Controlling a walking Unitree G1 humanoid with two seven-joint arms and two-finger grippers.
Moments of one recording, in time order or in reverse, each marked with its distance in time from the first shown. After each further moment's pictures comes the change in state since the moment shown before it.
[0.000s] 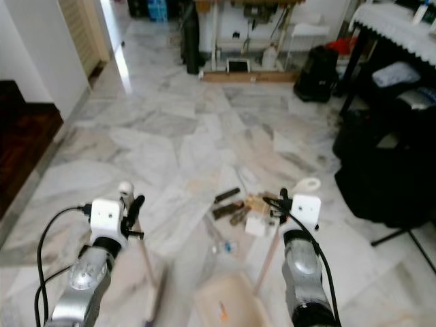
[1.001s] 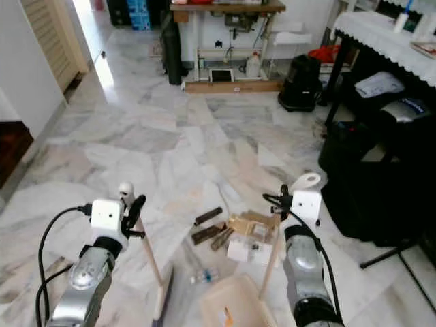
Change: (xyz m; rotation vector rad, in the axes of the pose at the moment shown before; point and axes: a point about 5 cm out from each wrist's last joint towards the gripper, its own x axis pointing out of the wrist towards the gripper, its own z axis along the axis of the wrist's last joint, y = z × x) left arm -0.002 0.004 -0.003 -0.007 0.010 0.012; right arm 0.004 0.006 0.004 0.008 -0.008 0.014
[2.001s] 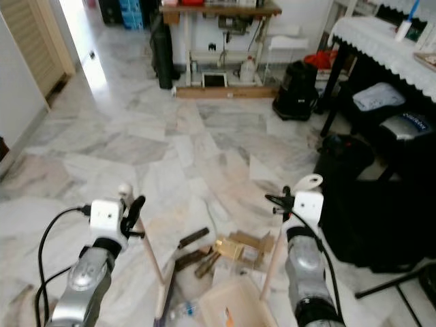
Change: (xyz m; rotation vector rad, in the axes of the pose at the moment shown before) left arm -0.001 0.003 -0.001 0.000 0.005 0.004; right arm 0.002 0.002 0.000 0.001 0.004 0.007
